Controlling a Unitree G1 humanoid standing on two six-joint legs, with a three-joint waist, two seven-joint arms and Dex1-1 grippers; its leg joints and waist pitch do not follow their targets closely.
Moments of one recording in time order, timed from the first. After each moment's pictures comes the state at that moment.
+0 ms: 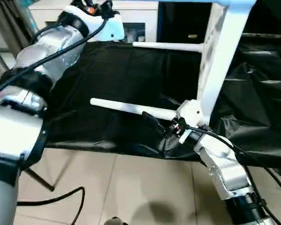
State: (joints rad) left arm -1.35 0.54 -0.41 1.12 0.84 -0.42 0.23; right arm -0.31 -0.18 0.17 0.09 0.17 -0.06 0.60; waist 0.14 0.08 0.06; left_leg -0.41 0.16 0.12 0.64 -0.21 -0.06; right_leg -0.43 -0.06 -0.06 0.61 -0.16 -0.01
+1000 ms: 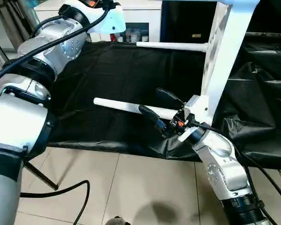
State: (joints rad) left arm -1.45 0.50 -0.42 1.25 0.77 -0.44 0.17; right arm -0.30 -0.15 0.14 0.03 0.31 -0.06 0.66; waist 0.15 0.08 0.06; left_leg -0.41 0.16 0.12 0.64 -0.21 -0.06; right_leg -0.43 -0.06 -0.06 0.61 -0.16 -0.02
